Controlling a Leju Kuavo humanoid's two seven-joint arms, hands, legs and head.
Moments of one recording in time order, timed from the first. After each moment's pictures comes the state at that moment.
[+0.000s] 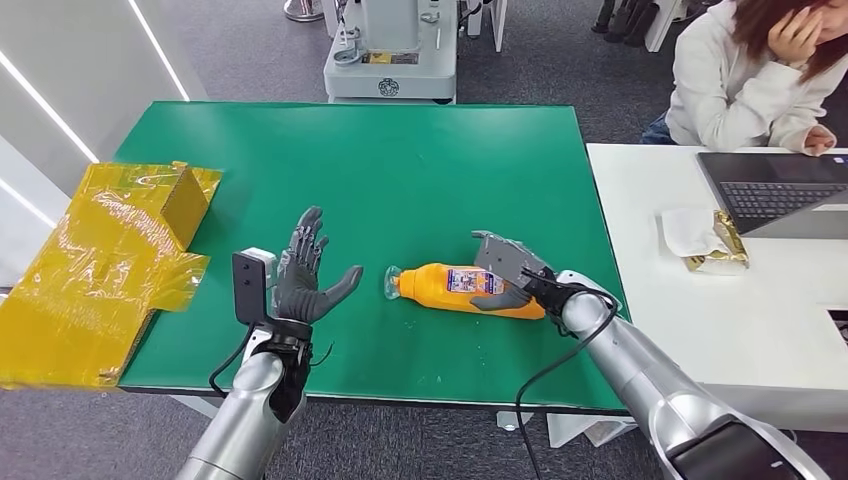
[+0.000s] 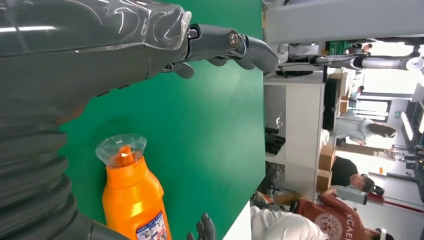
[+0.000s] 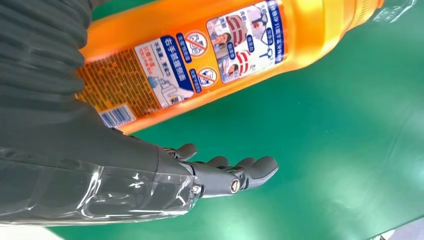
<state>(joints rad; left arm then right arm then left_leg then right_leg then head) -0.36 -0.15 -0.31 -0.91 0.19 0.09 -0.52 -0.77 -0.11 0.69 -0.65 0.19 0.22 -0.20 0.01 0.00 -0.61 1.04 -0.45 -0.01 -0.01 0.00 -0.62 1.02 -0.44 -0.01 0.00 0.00</state>
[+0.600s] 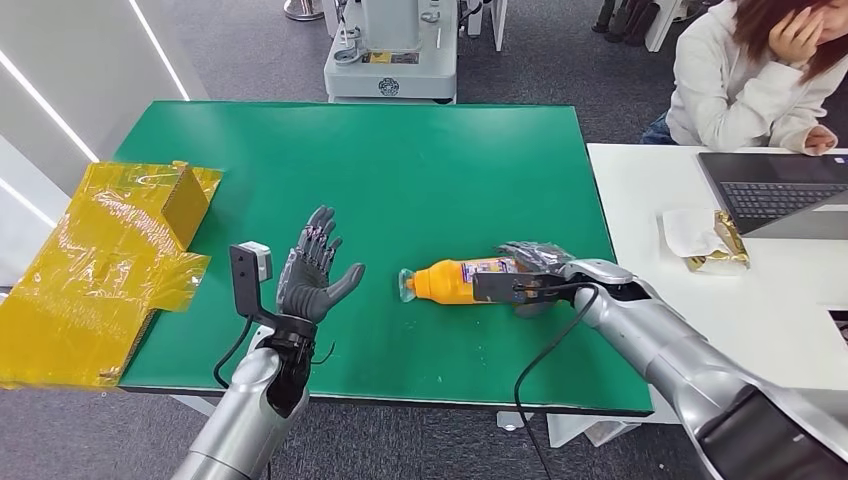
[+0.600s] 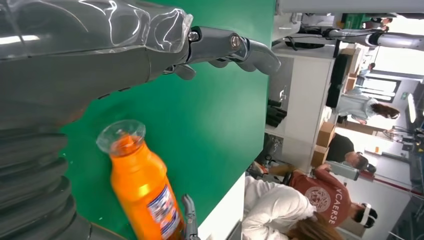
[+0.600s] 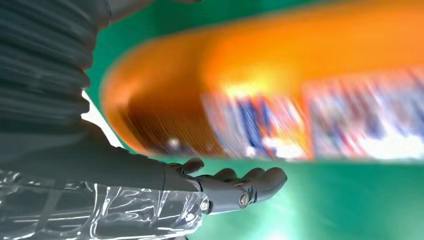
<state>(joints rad) -0.37 -0.15 -0.31 -0.88 0.31 -0.01 -0.49 -0.90 -0.22 1.02 -0.63 0.44 0.28 -0.05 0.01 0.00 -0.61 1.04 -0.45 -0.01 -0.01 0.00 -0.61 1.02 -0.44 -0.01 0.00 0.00</state>
